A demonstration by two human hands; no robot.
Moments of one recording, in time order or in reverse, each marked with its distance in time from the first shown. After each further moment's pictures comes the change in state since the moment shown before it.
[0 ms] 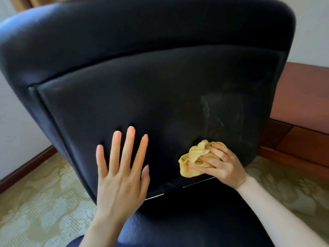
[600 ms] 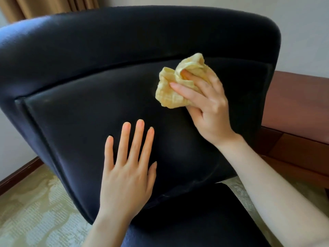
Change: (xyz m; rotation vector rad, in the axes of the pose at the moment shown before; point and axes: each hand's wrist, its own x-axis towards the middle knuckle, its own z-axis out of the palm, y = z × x) left_hand 0.039 0.011 0.000 0.019 -0.055 0.054; right_hand 0.157 0.060 -0.013 0.175 0.180 0.385
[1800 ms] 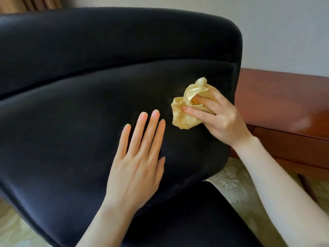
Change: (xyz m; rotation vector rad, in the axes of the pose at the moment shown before) left_hand 0.049 0.039 0.000 -0.109 0.028 0.219; right_hand -0.053 0.067 -0.058 -0.211 -0.223 -0.191
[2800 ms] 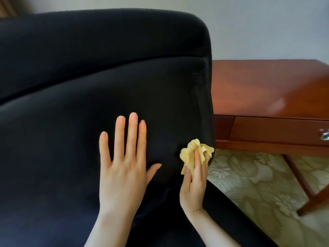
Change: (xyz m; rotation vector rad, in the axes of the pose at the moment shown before) left_hand 0.012 0.008 0.017 0.163 -0.074 0.001; right_hand -0.102 -0.158 0.067 0.205 0.320 1.228
